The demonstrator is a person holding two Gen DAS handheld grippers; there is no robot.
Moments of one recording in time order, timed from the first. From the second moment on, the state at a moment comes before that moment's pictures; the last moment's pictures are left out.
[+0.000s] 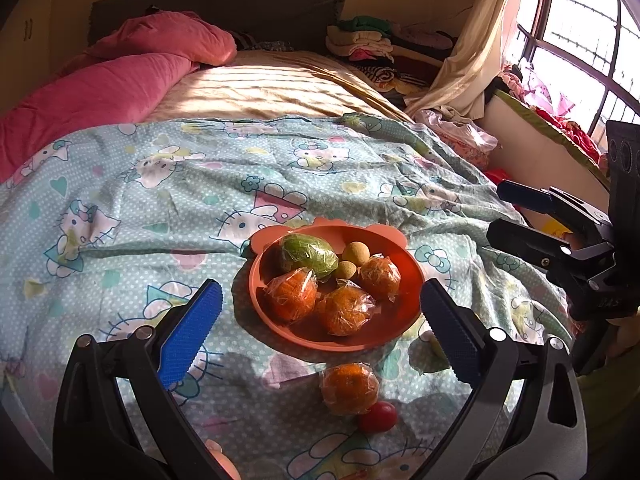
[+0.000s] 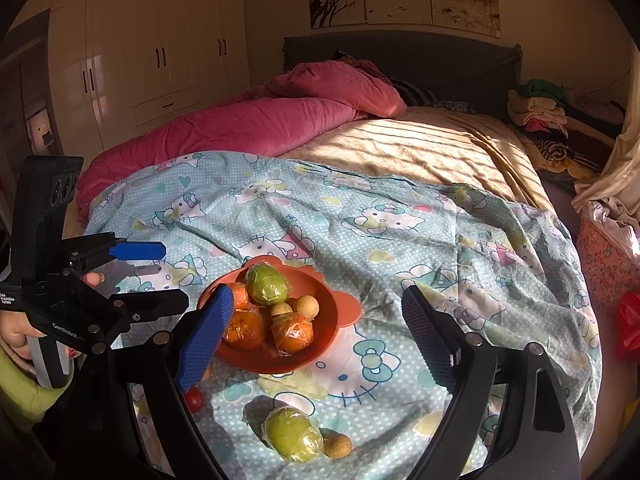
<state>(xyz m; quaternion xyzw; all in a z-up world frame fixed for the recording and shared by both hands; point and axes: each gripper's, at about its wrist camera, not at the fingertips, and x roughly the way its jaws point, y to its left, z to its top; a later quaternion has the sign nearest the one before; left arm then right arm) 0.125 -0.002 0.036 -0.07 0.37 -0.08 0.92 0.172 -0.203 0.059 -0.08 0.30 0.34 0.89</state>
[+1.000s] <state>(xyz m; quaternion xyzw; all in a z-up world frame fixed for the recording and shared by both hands) 0.096 -0.008 0.033 -0.05 0.37 -0.08 0.92 0.116 -0.218 0.030 -0.10 0.32 0.33 0.88</state>
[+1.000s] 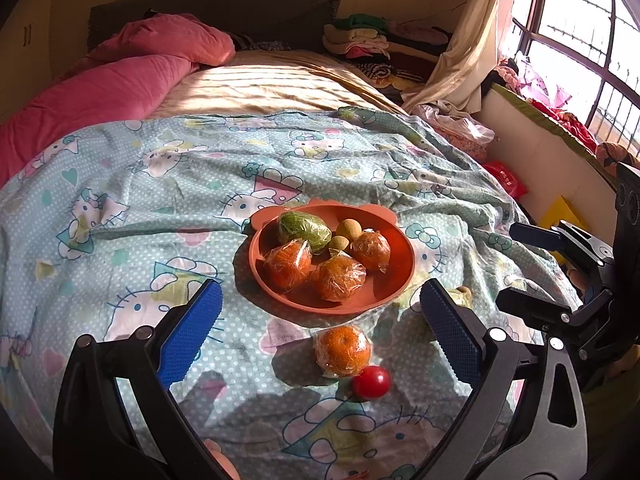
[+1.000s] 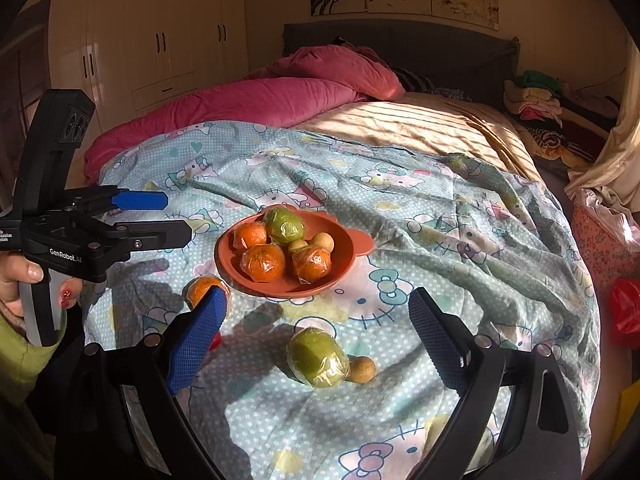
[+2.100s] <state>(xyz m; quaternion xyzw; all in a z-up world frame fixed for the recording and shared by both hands) 0.095 -0.019 -0.024 -0.05 0.45 -0.10 0.89 0.114 -0.223 -0.042 -0.08 0.43 0.32 0.84</state>
